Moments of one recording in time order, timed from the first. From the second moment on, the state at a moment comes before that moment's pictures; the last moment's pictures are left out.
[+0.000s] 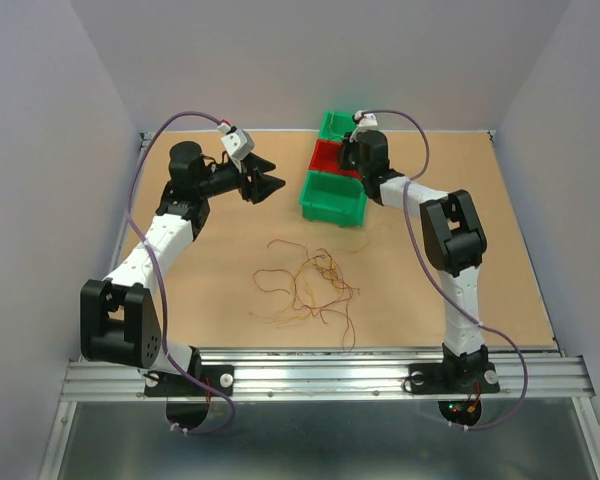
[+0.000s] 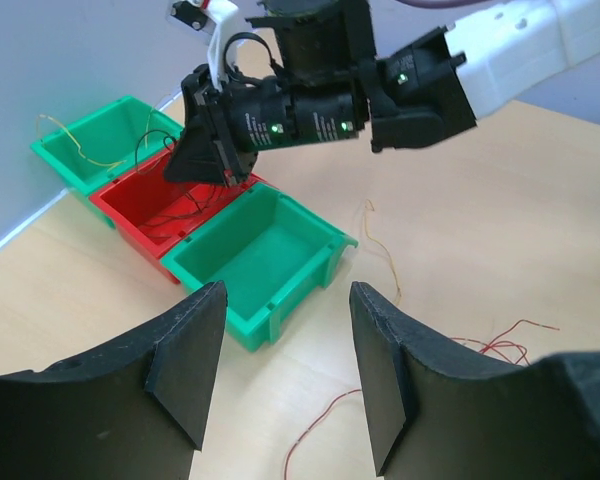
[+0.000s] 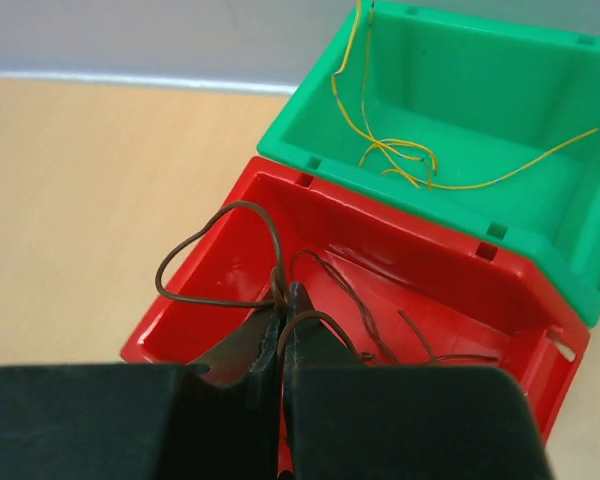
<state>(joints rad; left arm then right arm) -0.20 1.42 1.05 0.29 0.93 0.03 0.38 2.22 1.58 0.45 0.07 0.25</state>
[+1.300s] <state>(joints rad) -0.20 1.43 1.05 0.28 0.95 0.03 0.32 2.41 1.96 -0.29 -0.31 0.00</state>
